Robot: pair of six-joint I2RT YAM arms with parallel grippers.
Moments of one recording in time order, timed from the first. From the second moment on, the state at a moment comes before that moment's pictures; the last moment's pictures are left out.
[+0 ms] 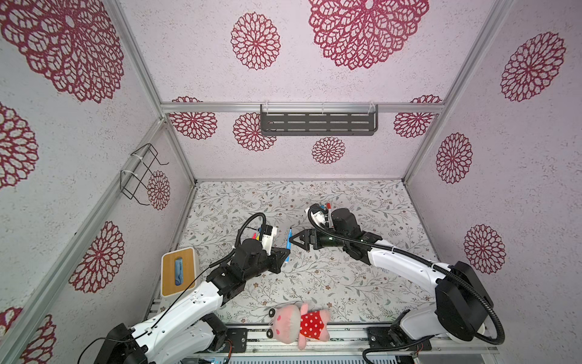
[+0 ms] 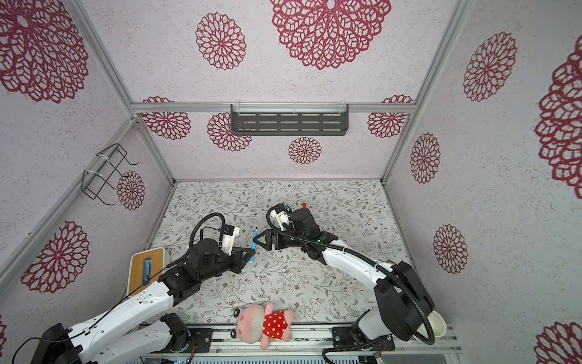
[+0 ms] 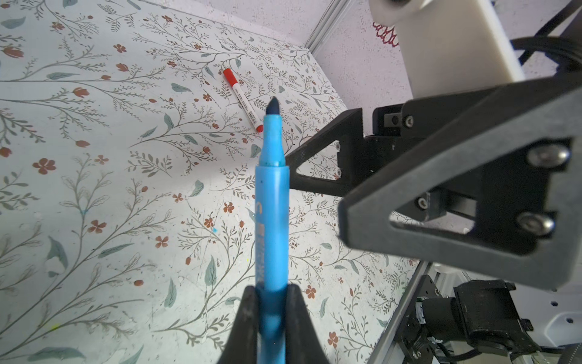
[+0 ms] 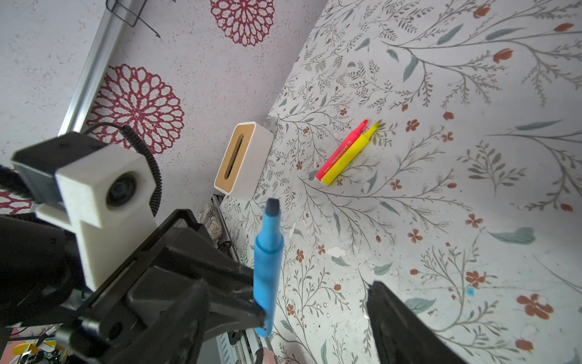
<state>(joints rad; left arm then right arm) -0.70 0.97 0.55 -0.04 0.14 -0.54 0.72 1.46 0.95 0.05 -0.58 0.62</state>
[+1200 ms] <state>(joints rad) -0.72 0.97 0.54 0.00 0.13 -0.55 0.78 1.54 0.95 0.18 -0.61 0.72</state>
